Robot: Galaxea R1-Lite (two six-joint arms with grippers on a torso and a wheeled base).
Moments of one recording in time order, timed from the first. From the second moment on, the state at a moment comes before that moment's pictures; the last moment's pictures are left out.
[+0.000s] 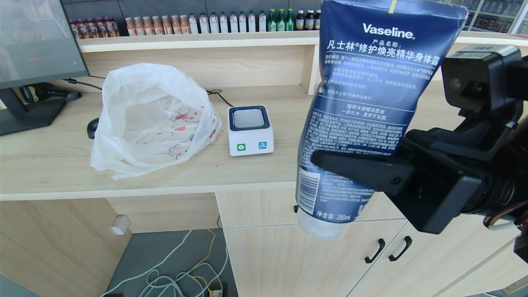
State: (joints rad) left arm 0.00 0.00 0.00 0.00 0.00 -0.01; right arm 0.66 1.55 -0.72 -1.18 0.83 0.31
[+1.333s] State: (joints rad) left arm 0.00 0.00 0.00 0.00 0.00 -0.01; right arm 0.89 1.64 -0.79 -1.15 -0.27 -0.12
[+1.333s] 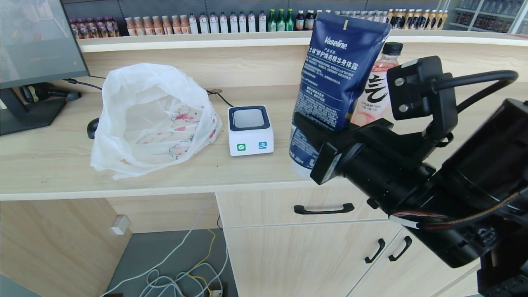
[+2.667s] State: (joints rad) left arm 0.00 0.00 0.00 0.00 0.00 -0.02; right arm 0.86 1.72 -0.86 -1.41 -0.40 -0.23
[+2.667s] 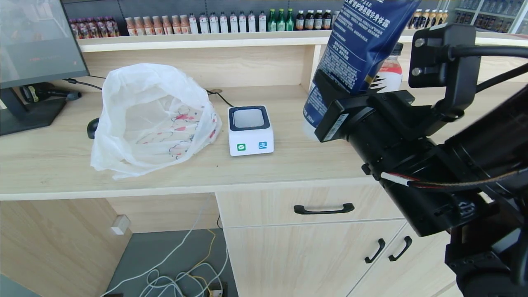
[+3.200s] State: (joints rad) left arm 0.00 0.00 0.00 0.00 0.00 -0.02; right arm 0.84 1.74 -0.85 -1.41 -0.39 -0.16
